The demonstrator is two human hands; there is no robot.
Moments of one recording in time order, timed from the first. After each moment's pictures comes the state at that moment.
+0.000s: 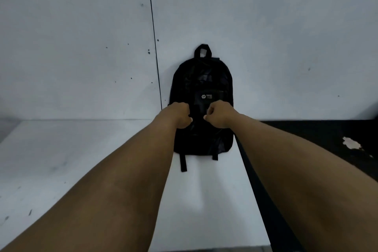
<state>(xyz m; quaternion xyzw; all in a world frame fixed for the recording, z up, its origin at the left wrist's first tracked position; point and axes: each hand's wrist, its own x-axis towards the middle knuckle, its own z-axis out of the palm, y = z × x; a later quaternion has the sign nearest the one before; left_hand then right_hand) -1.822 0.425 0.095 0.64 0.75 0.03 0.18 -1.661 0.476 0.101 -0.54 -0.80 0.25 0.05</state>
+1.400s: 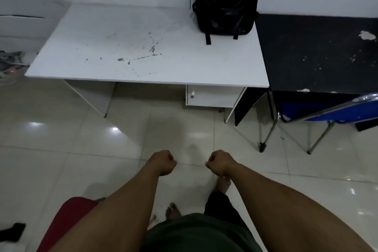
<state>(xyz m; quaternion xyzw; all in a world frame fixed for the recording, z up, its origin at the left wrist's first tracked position) -1.696 -0.211 -0.139 0.39 0.80 -0.03 0.45 -1.499 -0.115 -0.155 -0.54 -0.69 0.43 -0.21</state>
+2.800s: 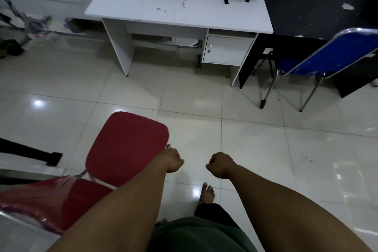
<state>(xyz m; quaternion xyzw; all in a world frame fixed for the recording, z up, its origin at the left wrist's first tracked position) -1.611 -0.674 -0.130 0.44 0.77 -0.03 0.45 -1.428 -0.598 -0.150 -0.54 -0.72 0.38 -0.23</state>
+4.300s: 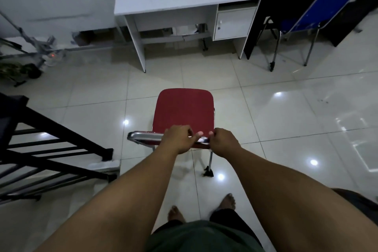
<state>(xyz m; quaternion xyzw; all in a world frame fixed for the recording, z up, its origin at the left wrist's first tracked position) -1.827 -0.984 -0.097 0.60 0.74 0.01 0.29 -1.664 -0.952 -0.120 -0.65 -0.67 0.36 -0.01</state>
